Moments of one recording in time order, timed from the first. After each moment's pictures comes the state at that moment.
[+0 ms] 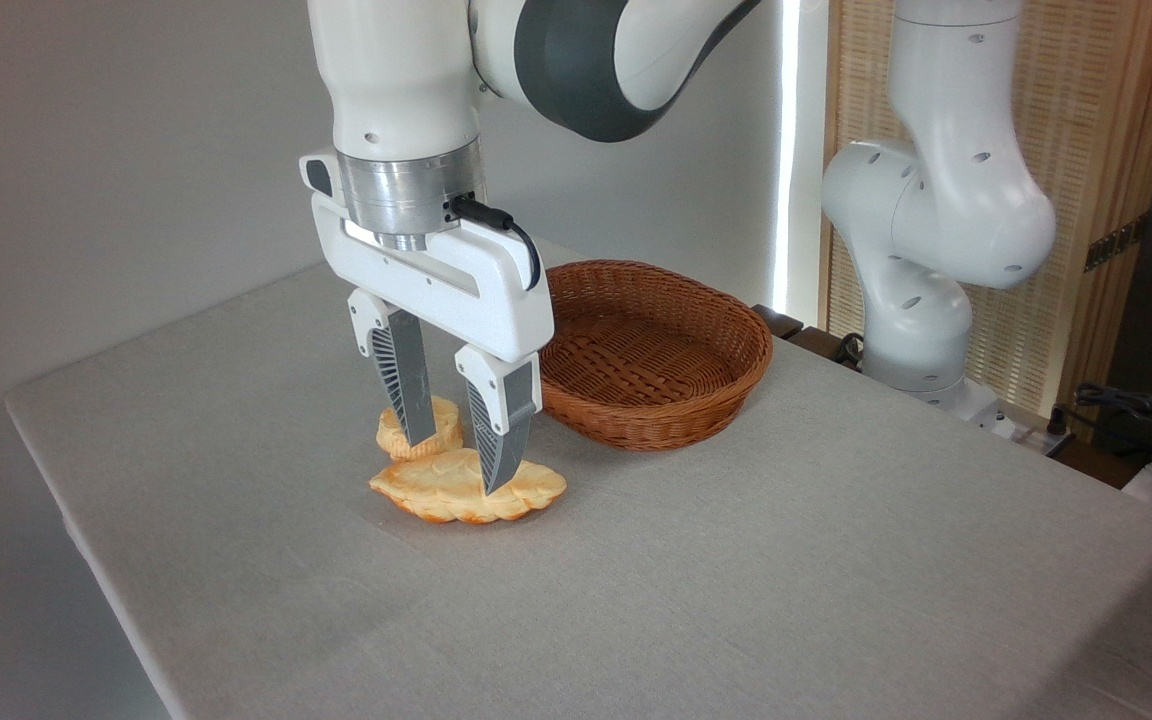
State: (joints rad) arm -0.12 -0.03 0.10 -1.87 -0.06 1.89 0.64
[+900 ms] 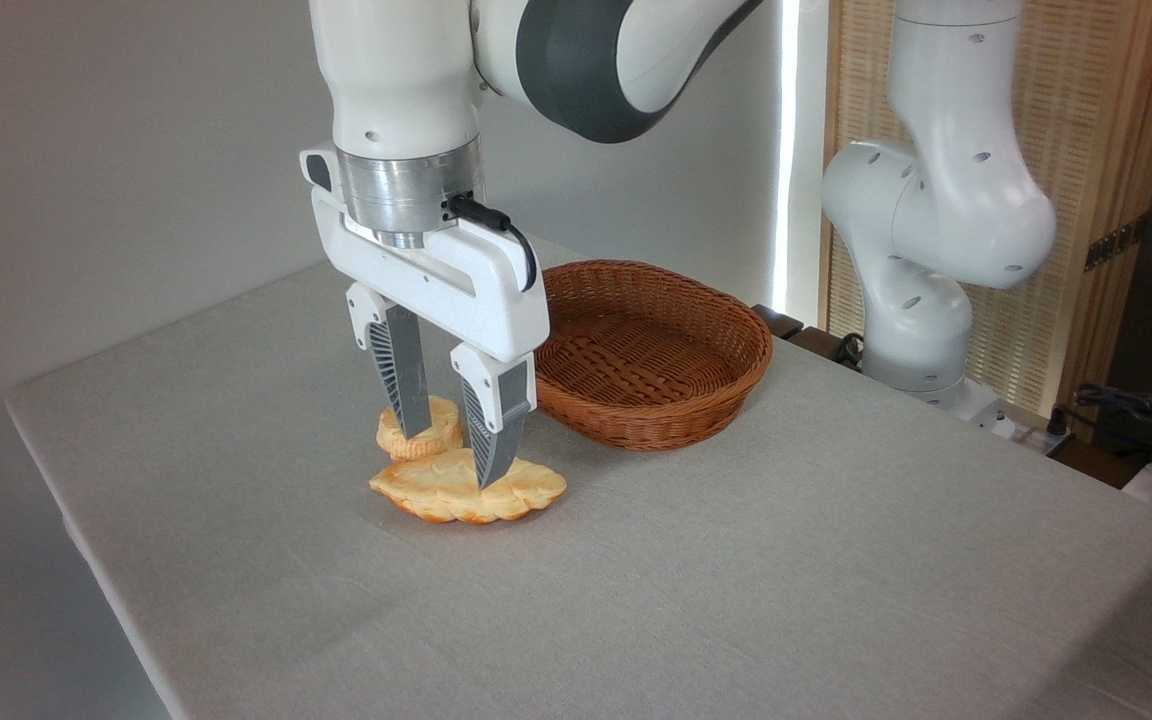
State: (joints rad) arm -0.12 -0.04 0.10 -1.87 -0.09 1.89 0.67
